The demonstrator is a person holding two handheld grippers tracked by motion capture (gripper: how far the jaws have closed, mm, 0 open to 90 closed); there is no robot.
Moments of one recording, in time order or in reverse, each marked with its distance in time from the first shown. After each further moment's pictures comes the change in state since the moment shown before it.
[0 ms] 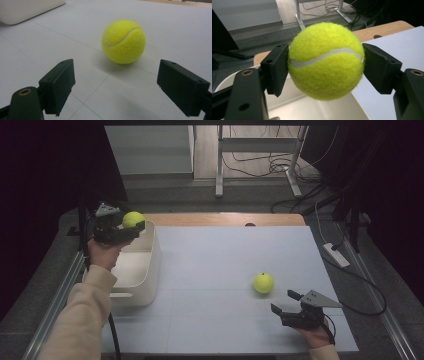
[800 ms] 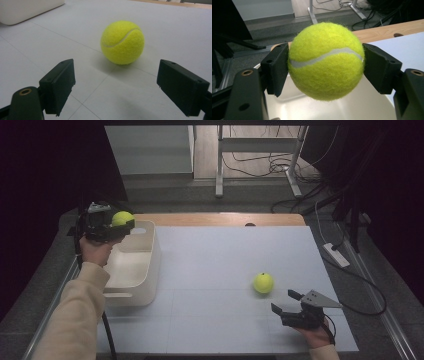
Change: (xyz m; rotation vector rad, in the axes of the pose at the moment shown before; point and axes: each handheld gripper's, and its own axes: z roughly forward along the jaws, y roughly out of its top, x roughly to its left) left arm 0.029 -0.002 0.005 0.059 0.083 -0.050; right arm 0.000 0.000 -0.001 -0.003 -0.008 -0.004
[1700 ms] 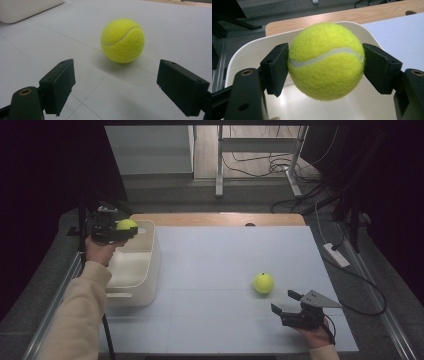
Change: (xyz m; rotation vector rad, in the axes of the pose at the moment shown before) left arm 0.005 -0.006 0.028 0.167 -0.009 -0.004; right arm 0.000 -0.001 0.001 0.010 0.000 -0.004
